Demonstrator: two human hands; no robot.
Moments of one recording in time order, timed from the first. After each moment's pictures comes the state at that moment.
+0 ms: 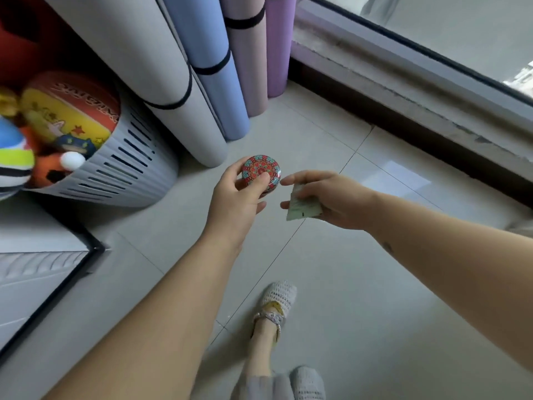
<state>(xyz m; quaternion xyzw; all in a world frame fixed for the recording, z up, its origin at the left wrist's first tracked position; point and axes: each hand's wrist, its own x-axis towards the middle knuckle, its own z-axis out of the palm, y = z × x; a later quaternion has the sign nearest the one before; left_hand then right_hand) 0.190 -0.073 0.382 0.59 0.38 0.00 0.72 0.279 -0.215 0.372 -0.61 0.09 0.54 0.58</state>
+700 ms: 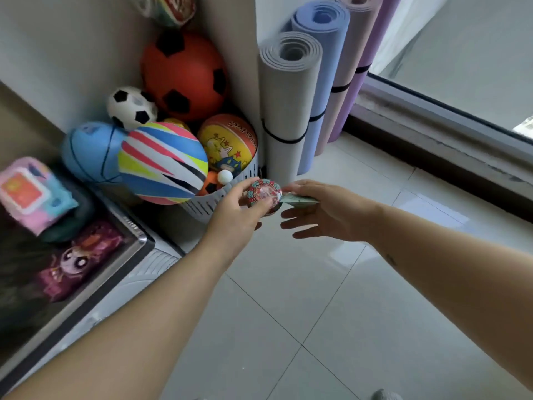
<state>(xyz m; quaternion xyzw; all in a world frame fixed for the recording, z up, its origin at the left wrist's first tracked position) 0.020 0.144 0.474 0.70 0.28 -0.01 0.65 0.120 -0.007 0.484 -0.64 0.00 0.54 0.55</state>
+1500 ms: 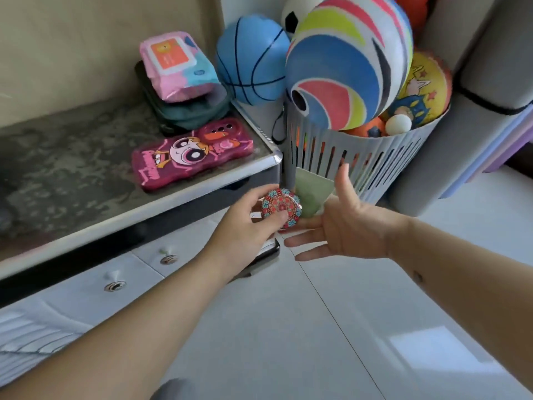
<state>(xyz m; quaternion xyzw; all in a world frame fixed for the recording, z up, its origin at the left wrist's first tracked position) -0.174 0.326 0.261 0.71 0.30 0.14 0.63 -0.015 0.211 0.261 -0.52 -0.23 0.68 0.47</state>
